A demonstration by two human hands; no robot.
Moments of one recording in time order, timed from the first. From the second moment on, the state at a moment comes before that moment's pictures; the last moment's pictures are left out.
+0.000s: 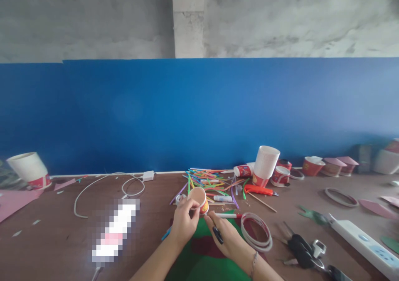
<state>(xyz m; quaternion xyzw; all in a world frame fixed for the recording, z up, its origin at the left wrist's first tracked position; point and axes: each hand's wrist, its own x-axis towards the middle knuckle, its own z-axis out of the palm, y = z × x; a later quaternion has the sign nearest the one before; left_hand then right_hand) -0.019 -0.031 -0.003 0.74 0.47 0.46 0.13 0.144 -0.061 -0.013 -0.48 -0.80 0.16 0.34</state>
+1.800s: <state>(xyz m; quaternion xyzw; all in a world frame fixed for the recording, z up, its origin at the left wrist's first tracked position) -0.025 -0.032 -0.002 0.80 0.42 0.43 0.04 0.135 -0.059 0.000 -0.52 -0.65 0.50 0.24</state>
